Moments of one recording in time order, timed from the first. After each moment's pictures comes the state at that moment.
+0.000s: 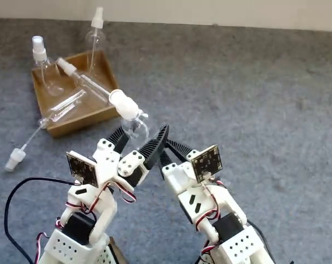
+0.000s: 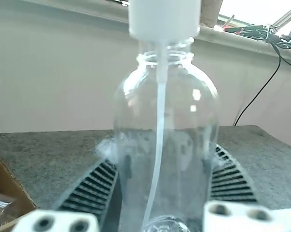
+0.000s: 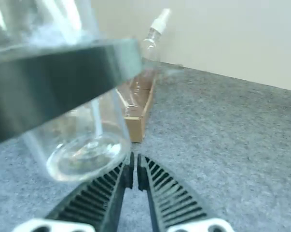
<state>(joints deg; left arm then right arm) 23.1 -104.0 96.0 10.9 16.7 -34.6 -89.9 96.0 11.8 0.0</state>
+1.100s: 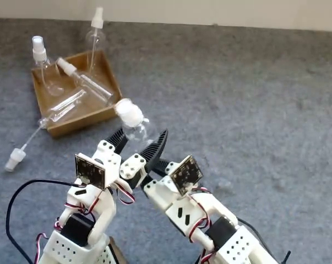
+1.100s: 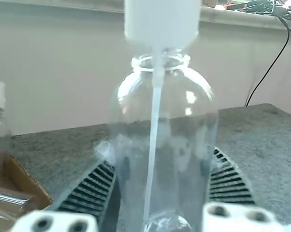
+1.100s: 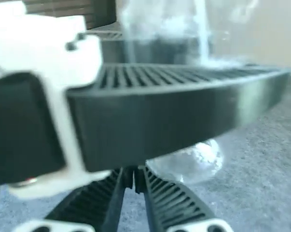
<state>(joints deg) 24.0 -104.7 96.0 17.6 9.5 -47.1 -89.8 96.0 12.0 0.0</state>
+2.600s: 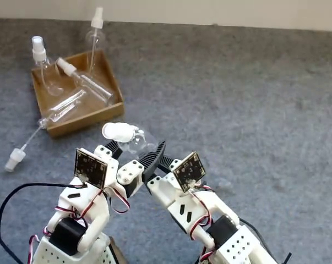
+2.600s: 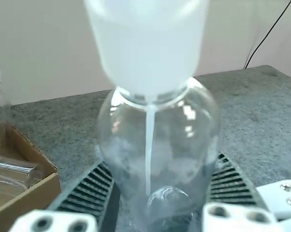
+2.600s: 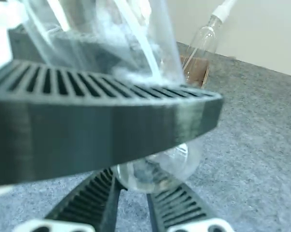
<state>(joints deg) 26.4 -104.8 85.9 39.6 9.0 -43.3 -89.7 96.0 12.1 0.2</state>
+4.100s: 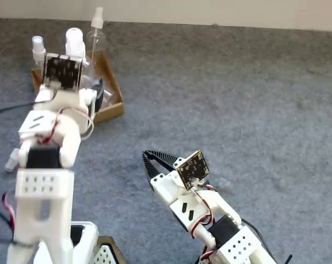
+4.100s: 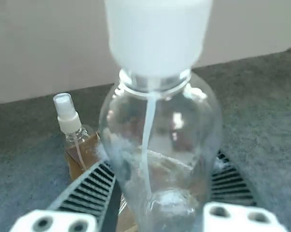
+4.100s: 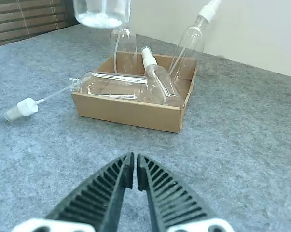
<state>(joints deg) -7.0 -46.2 41.1 36.7 -7.5 -41.9 -89.9 96.0 13.8 0.1</state>
